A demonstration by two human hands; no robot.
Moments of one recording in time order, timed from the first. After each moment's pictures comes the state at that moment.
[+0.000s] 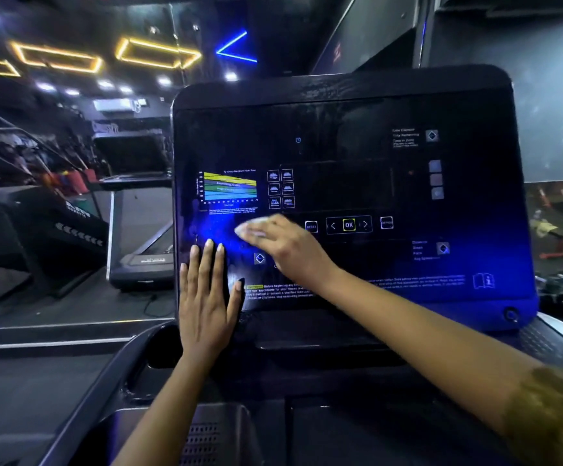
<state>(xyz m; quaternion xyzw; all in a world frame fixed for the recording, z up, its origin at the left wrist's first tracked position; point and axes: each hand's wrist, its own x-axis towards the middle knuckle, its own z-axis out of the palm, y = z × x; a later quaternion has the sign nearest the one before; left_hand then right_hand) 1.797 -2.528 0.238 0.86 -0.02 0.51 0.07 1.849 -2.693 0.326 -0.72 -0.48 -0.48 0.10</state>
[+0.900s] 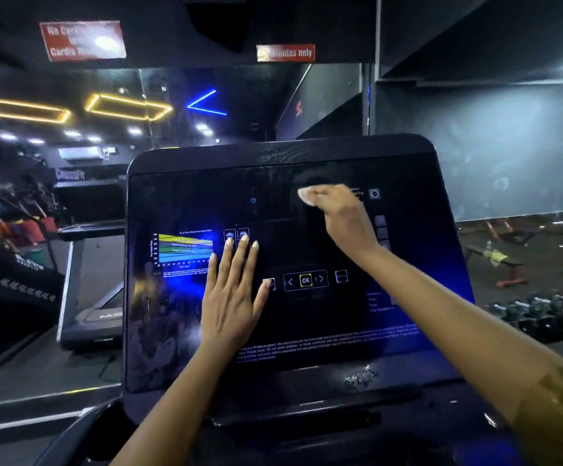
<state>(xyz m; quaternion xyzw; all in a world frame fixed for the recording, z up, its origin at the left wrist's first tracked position) 1.856 -2.611 0.316 0.85 -0.11 0.51 0.02 1.899 -2.824 0.421 -0.76 -0.29 -0.56 0.16</state>
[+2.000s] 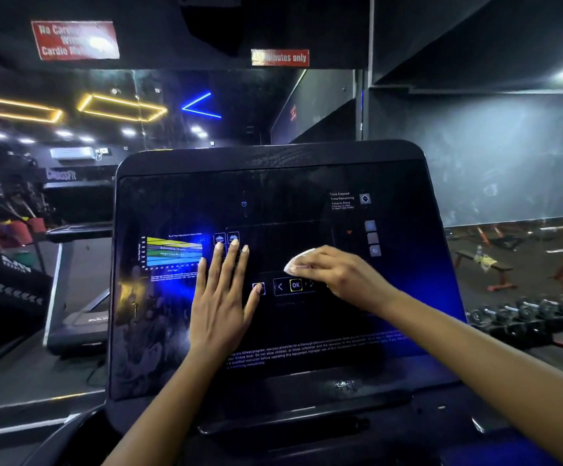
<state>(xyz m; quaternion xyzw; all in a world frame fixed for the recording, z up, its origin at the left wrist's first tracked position) 1.855 -2.614 0.316 0.85 -0.11 0.51 0.01 1.874 -2.852 0.366 -0.73 -0.49 -0.48 0.03</state>
